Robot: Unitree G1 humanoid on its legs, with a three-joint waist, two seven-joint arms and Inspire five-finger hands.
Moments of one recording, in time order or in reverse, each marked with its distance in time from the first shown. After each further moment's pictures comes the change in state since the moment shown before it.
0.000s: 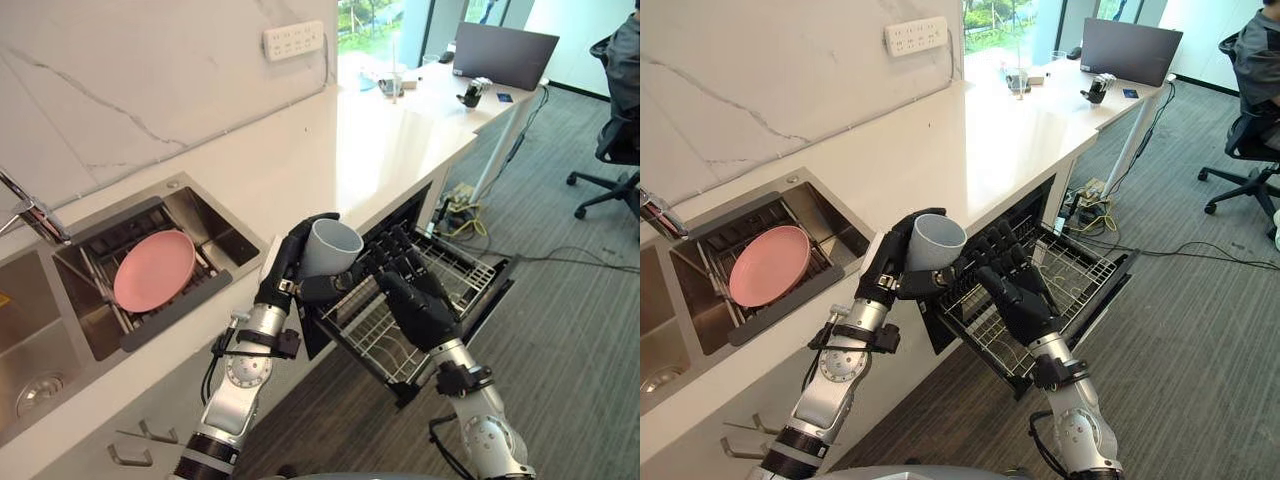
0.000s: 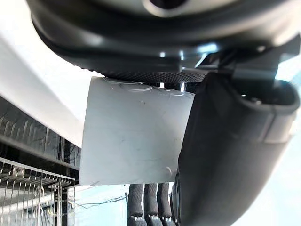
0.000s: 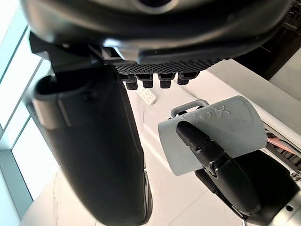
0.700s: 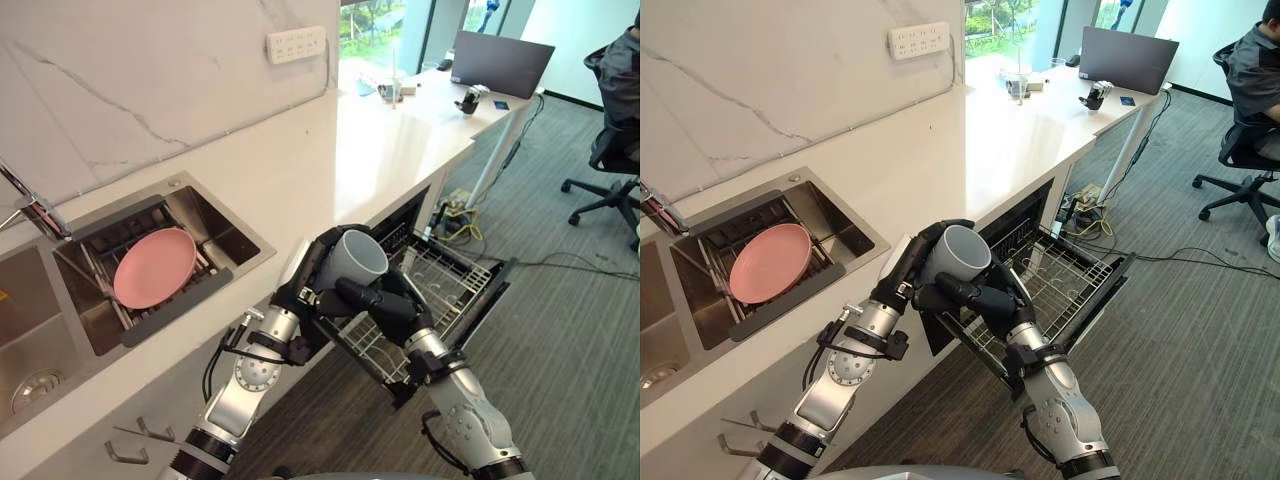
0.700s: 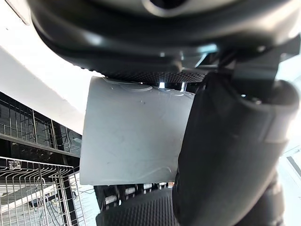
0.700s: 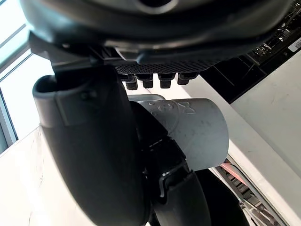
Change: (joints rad) left arm -0.013 0.047 -0.099 0.000 0.041 -0.026 0.002; right arm -0.085 -0.041 0.164 -0.026 -0.191 -0.004 -0.282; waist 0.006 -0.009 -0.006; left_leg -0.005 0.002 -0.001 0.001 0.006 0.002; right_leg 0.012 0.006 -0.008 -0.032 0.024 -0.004
